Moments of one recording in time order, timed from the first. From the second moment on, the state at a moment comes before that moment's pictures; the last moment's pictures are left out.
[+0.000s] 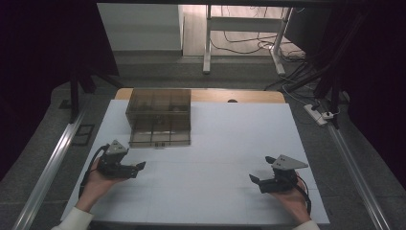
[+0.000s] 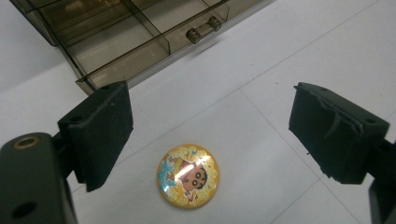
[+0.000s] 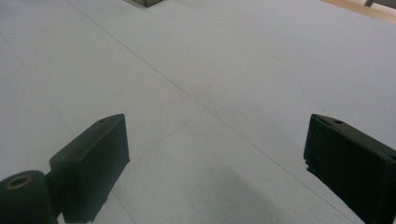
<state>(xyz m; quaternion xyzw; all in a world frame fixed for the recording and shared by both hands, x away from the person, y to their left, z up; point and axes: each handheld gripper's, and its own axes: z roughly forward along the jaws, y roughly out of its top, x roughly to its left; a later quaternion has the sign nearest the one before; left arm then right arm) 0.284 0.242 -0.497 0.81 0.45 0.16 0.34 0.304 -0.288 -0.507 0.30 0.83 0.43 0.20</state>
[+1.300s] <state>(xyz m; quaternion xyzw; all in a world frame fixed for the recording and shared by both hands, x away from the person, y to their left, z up) 0.306 0.243 -0.525 0.87 0.42 0.11 0.22 0.304 -0.287 -0.508 0.29 0.84 0.42 0.20</state>
